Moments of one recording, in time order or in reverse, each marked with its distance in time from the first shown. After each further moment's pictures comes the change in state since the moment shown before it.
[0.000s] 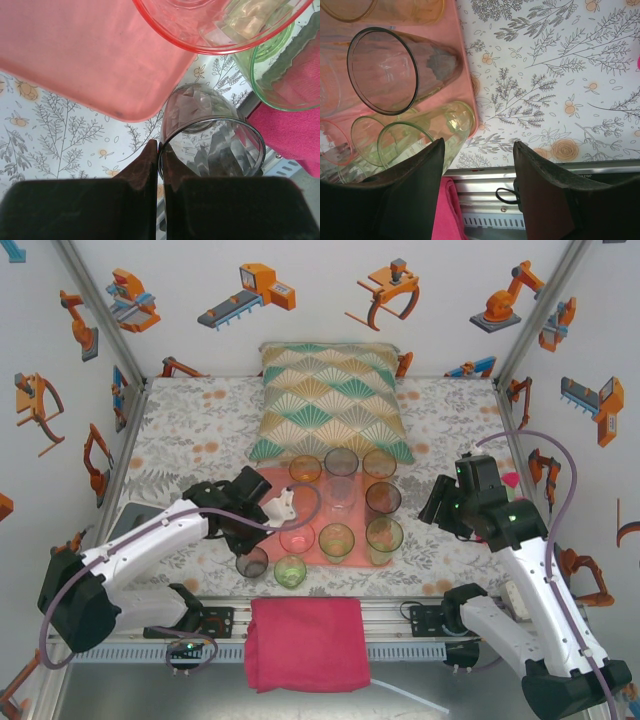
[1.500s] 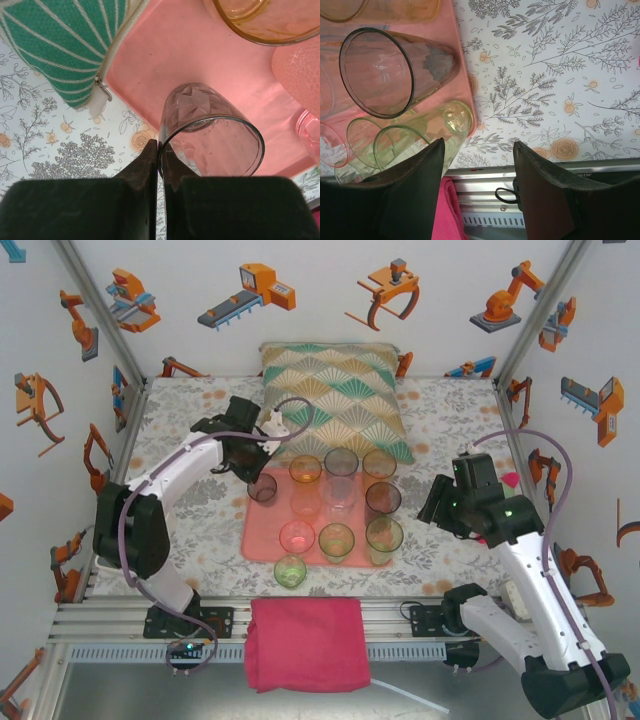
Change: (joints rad) left arm 0.323 0.462 0.435 0.178 0.017 0.040; right arm 0.000 0.028 -0.005 0.004 0.000 0.002
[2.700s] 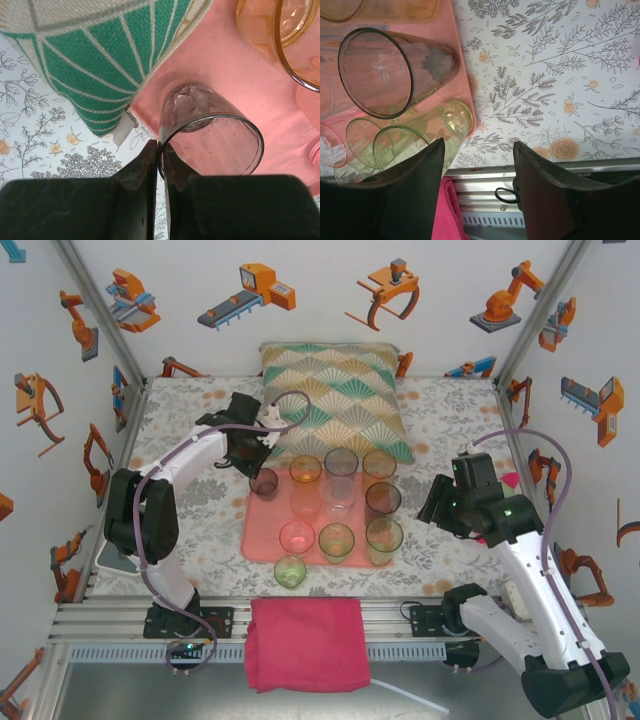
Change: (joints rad) left arm 0.032 0.097 0.047 0.040 -0.012 -0.047; right arm 0.000 0.001 0.000 0.000 0.000 0.000
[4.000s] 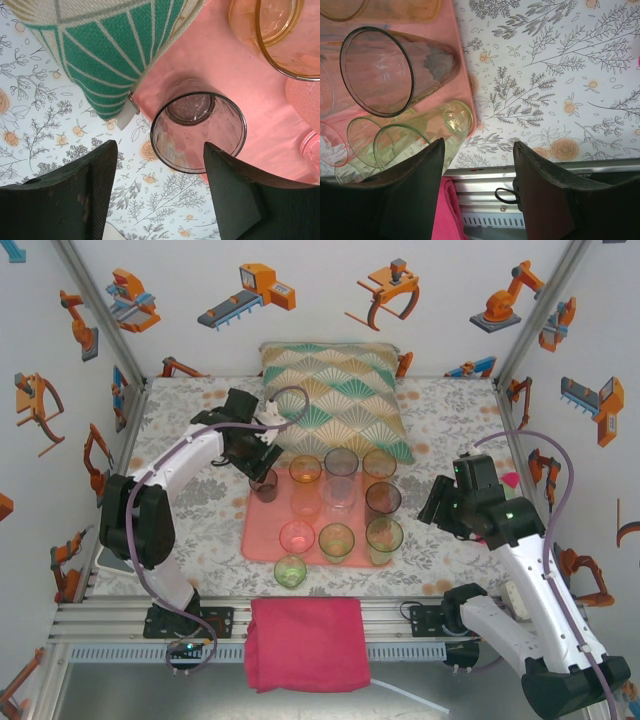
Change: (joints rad) left arm 0.000 -0.042 0.023 -0.042 0.000 -0.004; right arm 0.000 -0.015 -0.005 0.000 0.000 0.000
